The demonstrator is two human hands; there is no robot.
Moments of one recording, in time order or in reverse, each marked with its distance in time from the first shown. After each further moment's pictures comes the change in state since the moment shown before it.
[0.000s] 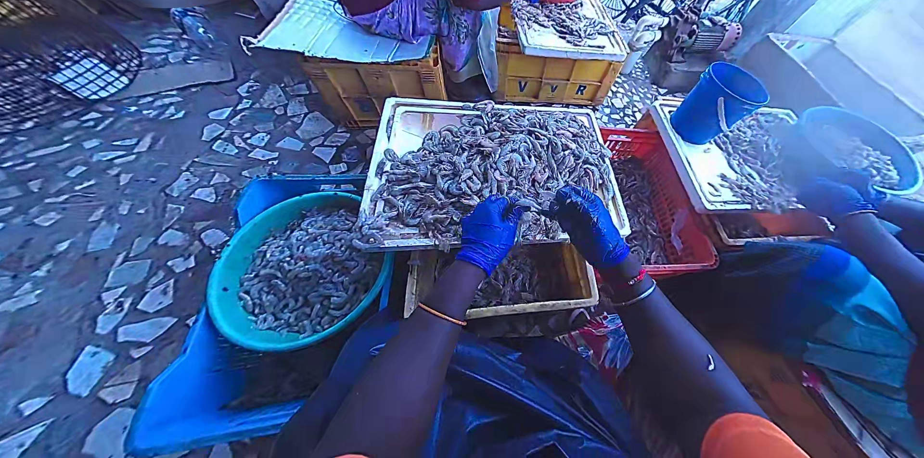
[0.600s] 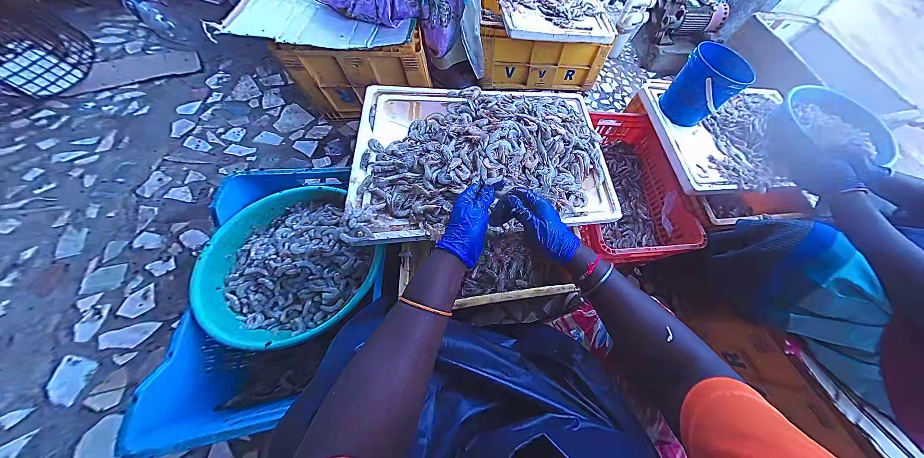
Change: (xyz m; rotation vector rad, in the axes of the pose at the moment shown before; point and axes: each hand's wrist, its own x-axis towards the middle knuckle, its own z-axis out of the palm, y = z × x) left_hand -0.014 0.001 -0.006 -0.794 0.060 -0.139; right_hand -0.002 0.036 0.039 -0.563 -0.142 -0.135
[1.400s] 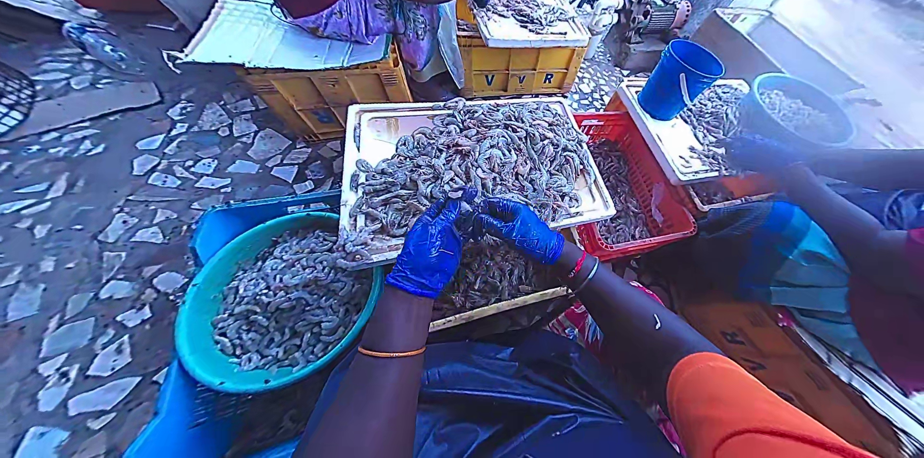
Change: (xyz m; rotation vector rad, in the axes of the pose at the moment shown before) left_hand -0.013 0.006 -0.059 -0.559 -0.123 -0.001; right_hand 0.019 -0.027 0.027 0.271 -0.117 0.081
